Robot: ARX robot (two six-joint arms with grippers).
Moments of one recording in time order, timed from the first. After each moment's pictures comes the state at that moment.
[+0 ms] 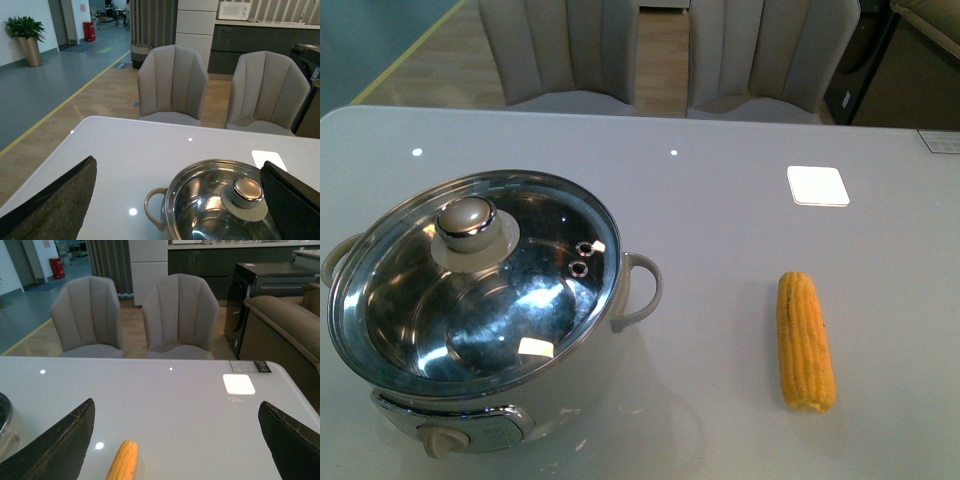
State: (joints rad) left arm 0.00 0.01 0.01 0.00 0.00 -0.01; right arm 0.00 0.00 0.02 0.00 0.00 0.00
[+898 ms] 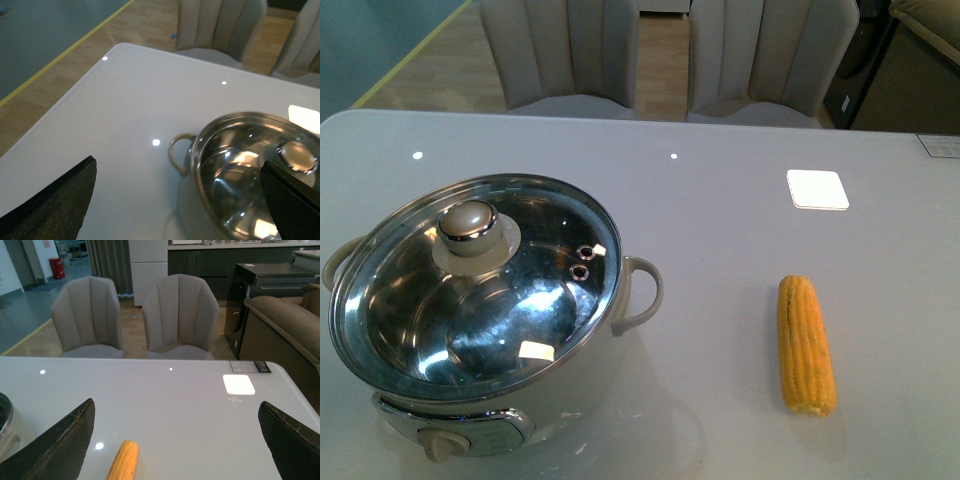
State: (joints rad) left arm -0.15 0.56 0.14 0.09 -0.31 -0.16; right arm 0.00 0.00 0.02 0.00 0.00 0.00
